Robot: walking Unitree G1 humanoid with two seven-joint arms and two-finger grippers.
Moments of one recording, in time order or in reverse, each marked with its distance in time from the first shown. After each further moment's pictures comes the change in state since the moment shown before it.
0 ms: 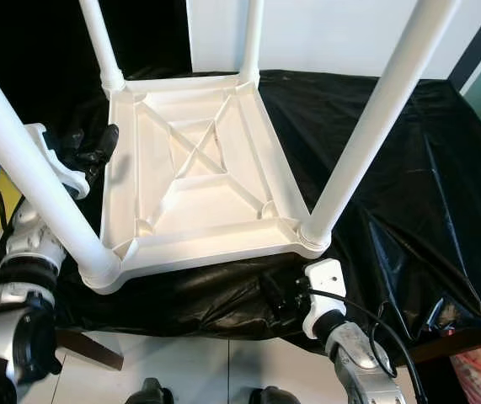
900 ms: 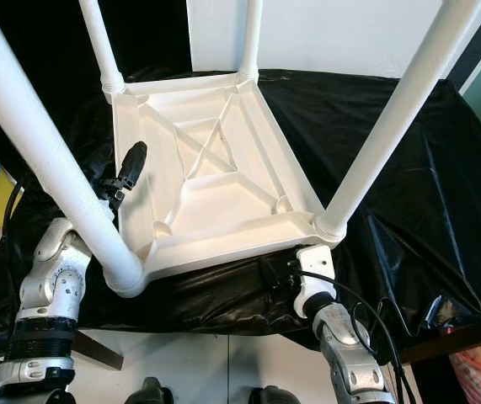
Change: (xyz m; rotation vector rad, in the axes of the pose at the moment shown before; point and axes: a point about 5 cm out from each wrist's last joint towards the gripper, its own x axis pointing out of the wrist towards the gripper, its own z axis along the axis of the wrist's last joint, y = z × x) left arm -0.032 -0.067 0.004 -0.111 -0.054 -0.108; right arm 0.030 -0.014 -0.002 -0.011 -0.040 -0.137
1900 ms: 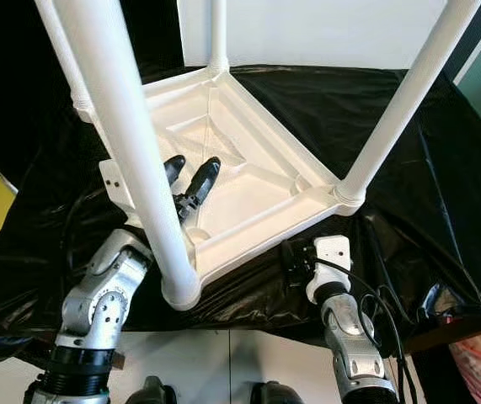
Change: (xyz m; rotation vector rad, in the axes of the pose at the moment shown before) left arm 0.001 -0.089 -0.014 -0.178 0.076 -0.205; right arm 0.007 -0.016 0.002 -0.018 -0.044 -0.149
